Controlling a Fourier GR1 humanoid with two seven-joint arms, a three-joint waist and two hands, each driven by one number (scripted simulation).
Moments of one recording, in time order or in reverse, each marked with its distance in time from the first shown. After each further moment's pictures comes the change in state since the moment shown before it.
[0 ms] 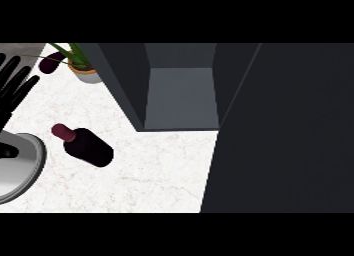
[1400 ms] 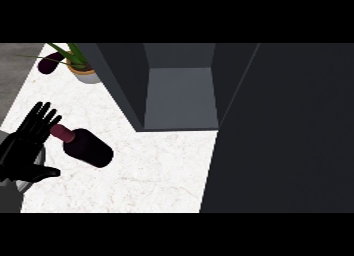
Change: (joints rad) left arm 0.086 -0.055 -0.017 0.473 -0.307 -0.207 -0.458; right arm -0.121 -0.122 0.051 -0.004 0.041 -0.153 0.092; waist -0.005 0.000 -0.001
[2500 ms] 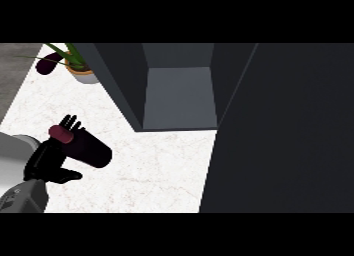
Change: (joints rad) left arm -0.163 -0.017 -0.021 0.532 -0.155 -0.108 -0.301; right arm 0.018 -0.071 0.055 0.003 0.006 -0.069 -0.064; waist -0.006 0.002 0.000
